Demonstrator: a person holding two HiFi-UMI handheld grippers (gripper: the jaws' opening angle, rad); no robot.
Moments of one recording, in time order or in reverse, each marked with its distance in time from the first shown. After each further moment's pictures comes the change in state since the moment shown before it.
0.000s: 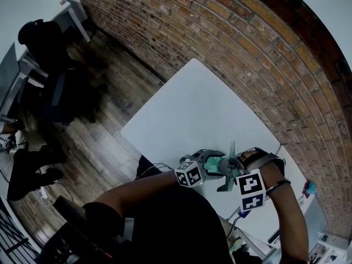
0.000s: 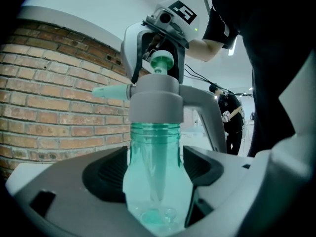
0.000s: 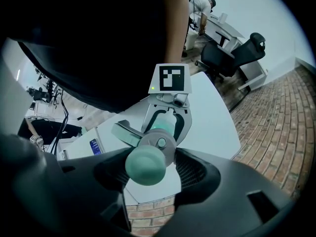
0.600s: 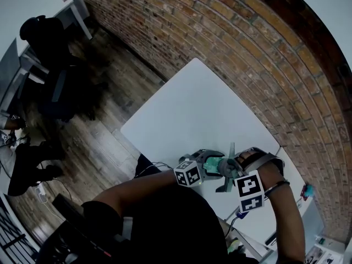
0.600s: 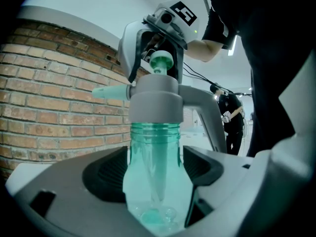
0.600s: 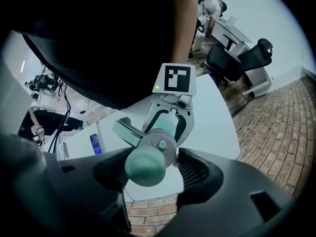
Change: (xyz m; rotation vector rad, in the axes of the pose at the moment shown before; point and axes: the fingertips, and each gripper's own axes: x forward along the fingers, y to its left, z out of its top) left arm -0.001 0.001 0.000 0.002 -0.001 -0.002; right arm 0.001 0.000 0.001 -0.073 0.007 0.006
